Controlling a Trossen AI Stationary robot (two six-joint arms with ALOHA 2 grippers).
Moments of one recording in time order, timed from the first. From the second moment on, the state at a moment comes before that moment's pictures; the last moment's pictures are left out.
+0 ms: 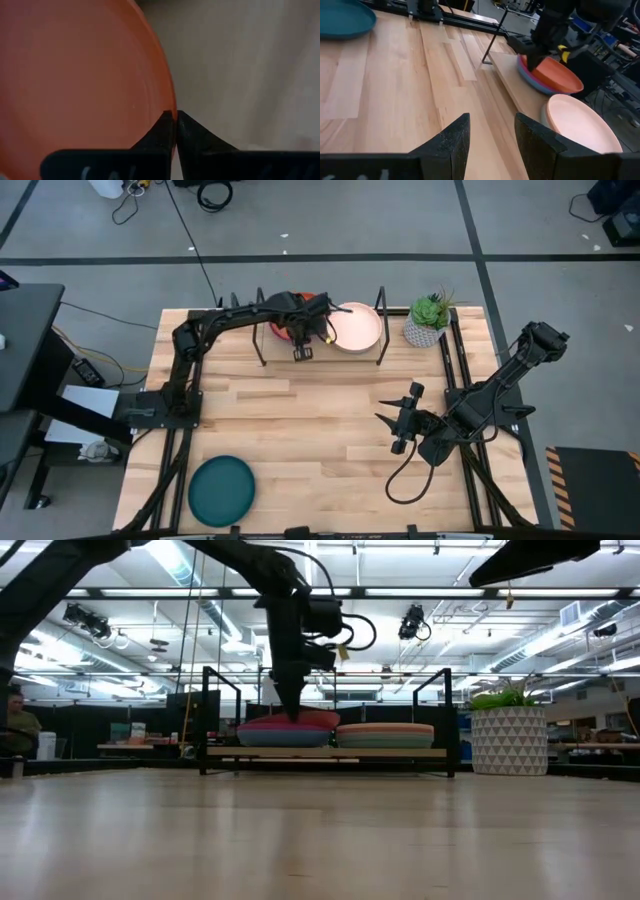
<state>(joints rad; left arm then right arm) 0.43 2.07 1.78 -1.04 -0.12 0.29 0.70 1.22 0.81 -0.44 1.05 0.40</state>
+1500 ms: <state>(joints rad) -0.10 1.95 1.77 -1.22 0.19 -0.16 0.70 1.22 0.81 -0.47 1.06 0.26</state>
